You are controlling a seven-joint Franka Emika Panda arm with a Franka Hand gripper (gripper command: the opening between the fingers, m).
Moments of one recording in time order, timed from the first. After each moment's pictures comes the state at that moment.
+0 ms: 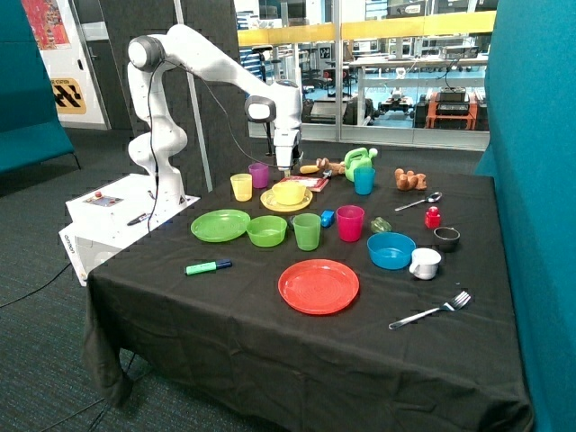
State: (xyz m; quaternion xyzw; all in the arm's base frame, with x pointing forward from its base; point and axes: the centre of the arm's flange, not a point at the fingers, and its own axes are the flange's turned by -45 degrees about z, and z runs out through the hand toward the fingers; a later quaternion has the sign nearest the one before) arm 0.522 0.058 0.374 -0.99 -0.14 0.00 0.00
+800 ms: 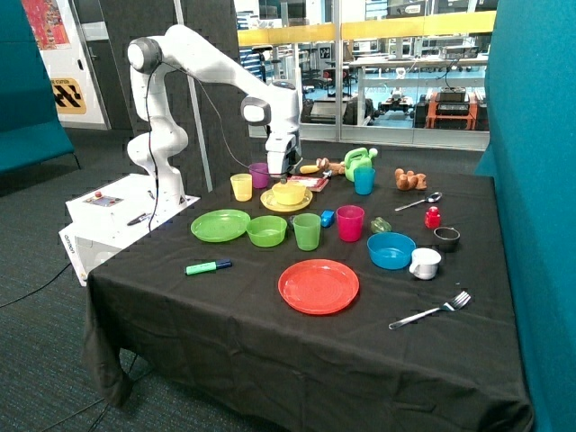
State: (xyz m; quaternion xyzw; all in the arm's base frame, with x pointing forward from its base) arm 0.545 -0.011 0.380 -1.00 -0.06 0.00 0.00
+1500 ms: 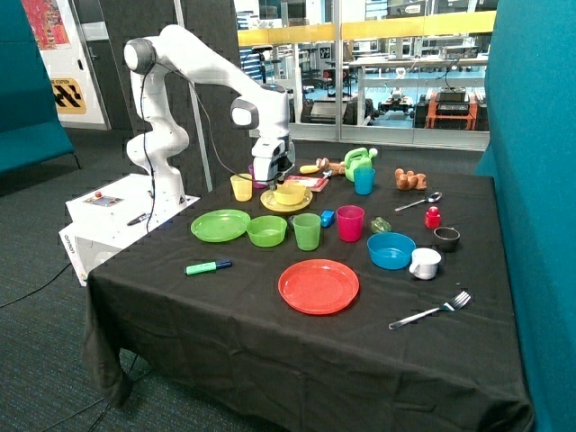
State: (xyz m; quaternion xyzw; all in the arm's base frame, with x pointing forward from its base) arm 0.544 -0.077 0.381 -1.00 -0.01 0.00 0.00
